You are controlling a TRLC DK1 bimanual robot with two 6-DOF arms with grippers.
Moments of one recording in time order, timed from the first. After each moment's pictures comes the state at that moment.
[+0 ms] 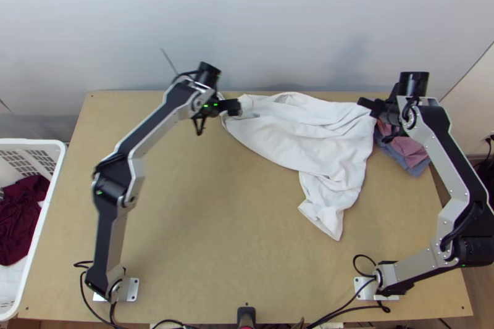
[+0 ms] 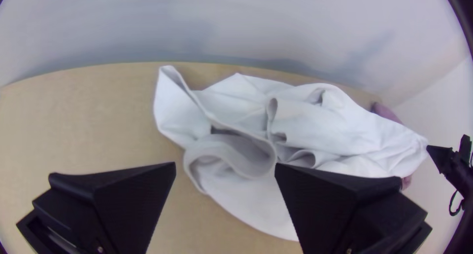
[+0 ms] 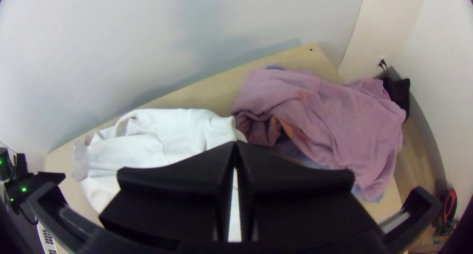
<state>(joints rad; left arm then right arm) -0.45 2.25 2.15 -0.77 0.01 -0.46 -0.01 1.63 1.43 -0.57 0.05 0.34</state>
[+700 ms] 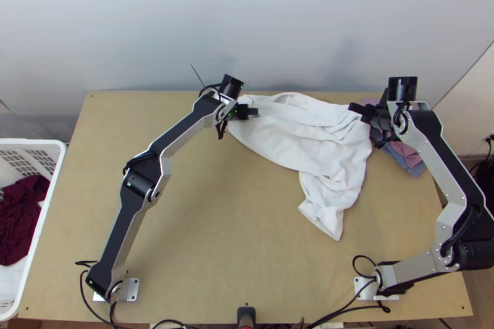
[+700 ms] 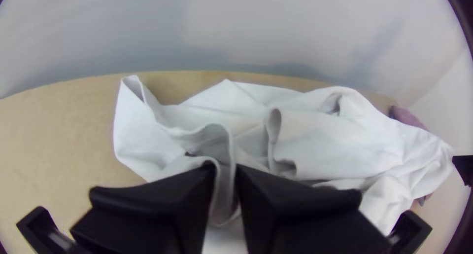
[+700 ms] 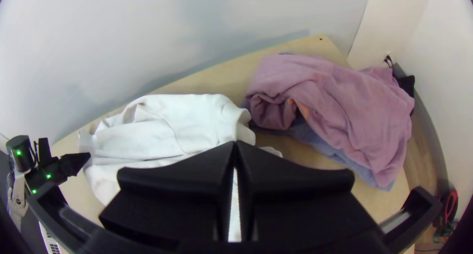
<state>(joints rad) -0.52 2.46 2.28 -0.62 -0.11 -0.44 0.04 1.61 1.38 -0.57 0.05 0.37</state>
